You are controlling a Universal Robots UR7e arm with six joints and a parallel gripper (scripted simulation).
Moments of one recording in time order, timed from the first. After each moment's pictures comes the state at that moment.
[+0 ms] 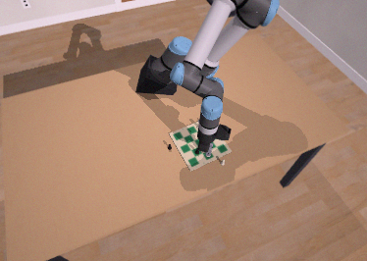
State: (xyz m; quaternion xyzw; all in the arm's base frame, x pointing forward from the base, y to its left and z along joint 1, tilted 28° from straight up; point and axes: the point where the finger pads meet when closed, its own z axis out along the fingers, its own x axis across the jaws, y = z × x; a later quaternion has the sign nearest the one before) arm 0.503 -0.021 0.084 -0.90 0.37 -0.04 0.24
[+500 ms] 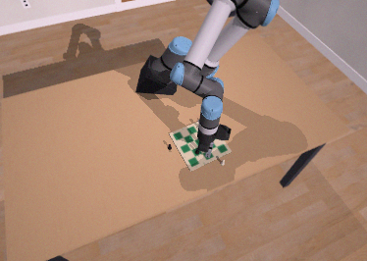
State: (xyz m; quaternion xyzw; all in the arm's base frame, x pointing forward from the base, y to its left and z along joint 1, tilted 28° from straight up) arm 0.503 -0.021 0.084 -0.90 0.37 -0.04 0.24
